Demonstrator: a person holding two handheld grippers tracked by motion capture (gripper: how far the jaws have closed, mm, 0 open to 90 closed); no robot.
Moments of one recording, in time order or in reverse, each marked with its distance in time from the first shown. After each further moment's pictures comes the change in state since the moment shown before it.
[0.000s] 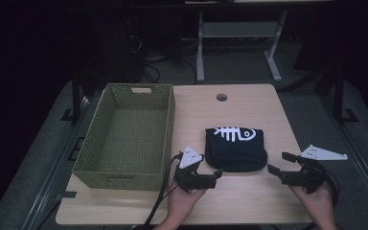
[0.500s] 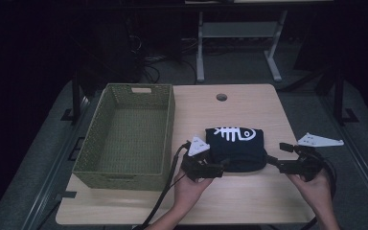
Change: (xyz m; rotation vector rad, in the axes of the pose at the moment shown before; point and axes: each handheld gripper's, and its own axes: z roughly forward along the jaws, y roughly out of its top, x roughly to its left) left arm 0.002 0.026 0.020 0.005 -0.006 -0.006; right arm -0.006 0.030 0.009 0.027 0.005 -0.021
